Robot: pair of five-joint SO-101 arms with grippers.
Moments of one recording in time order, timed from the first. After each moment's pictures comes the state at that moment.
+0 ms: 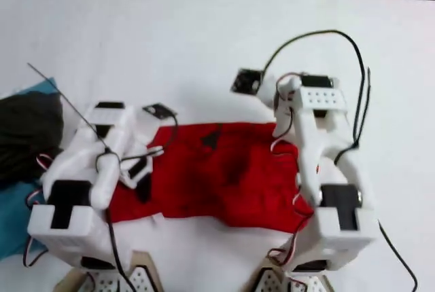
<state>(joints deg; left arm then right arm) -6.2 9.9 33.5 74.8 -33.7 -3.3 10.6 10.7 71.9 67.7</state>
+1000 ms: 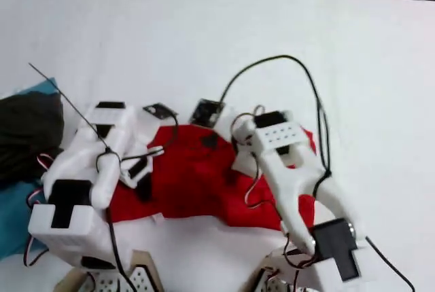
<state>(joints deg) -6.2 10.0 33.4 74.9 -33.7 -21.8 -5.4 36.1 62.8 49.3</state>
